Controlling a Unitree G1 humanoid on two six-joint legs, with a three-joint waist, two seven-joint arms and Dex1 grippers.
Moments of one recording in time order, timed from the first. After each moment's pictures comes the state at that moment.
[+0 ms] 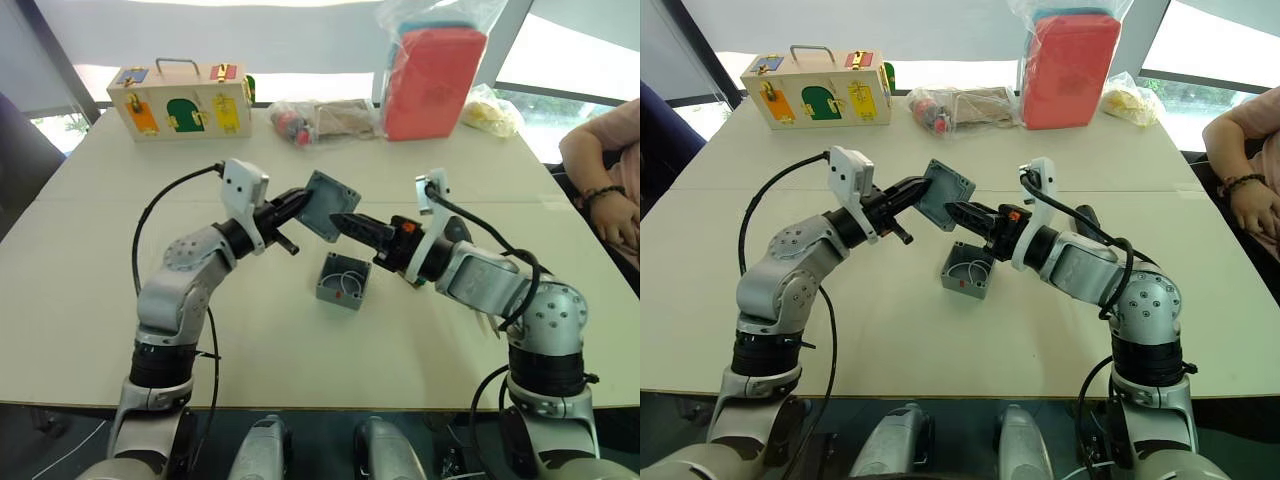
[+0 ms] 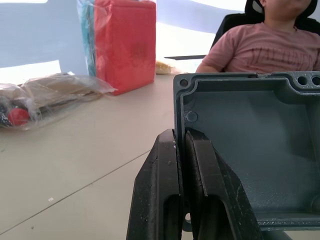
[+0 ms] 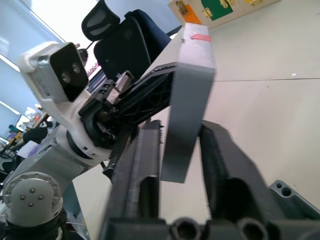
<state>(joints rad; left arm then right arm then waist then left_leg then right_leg) -0.55 0.28 0.05 -0.23 -0.40 0.56 -0.58 -0.54 -0.40 -0.11 -0.34 1.45 1.02 -0.13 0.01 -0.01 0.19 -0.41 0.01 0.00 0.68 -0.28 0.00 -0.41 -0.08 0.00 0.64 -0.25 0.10</state>
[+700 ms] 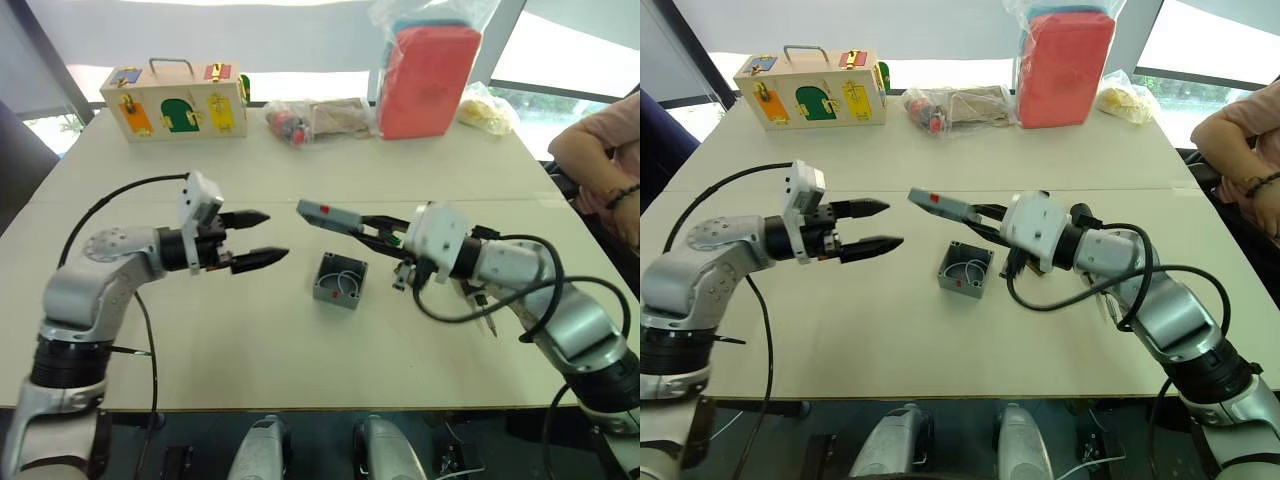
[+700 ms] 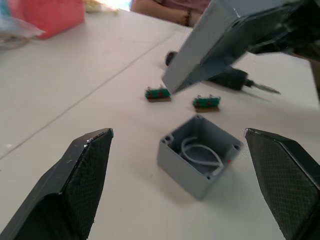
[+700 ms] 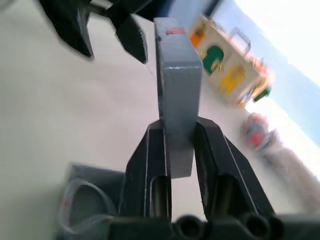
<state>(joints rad) -0.52 0.79 0.05 -0.12 -0.58 0.66 -1.15 -0.48 -0.87 0.29 -0.28 0.09 -0.15 0.61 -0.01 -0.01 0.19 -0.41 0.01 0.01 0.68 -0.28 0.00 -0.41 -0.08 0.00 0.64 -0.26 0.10</state>
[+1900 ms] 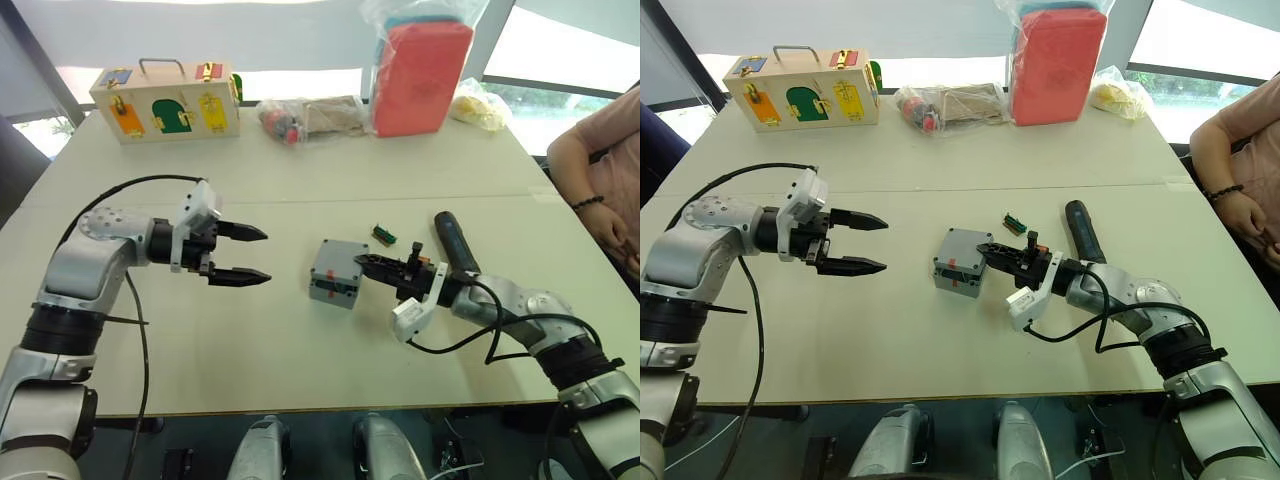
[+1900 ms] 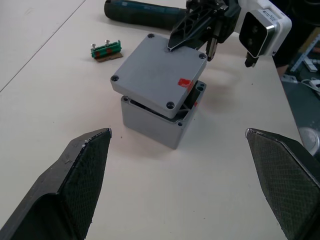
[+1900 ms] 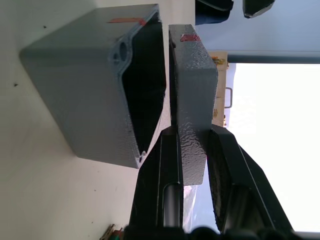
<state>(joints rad) -0.64 0.79 -0.07 0.08 -0.46 0.49 -1.39 -0.50 -0.76 0.33 0.24 -0.89 -0.87 0.00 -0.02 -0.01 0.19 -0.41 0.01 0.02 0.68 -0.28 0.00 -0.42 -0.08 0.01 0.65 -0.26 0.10</state>
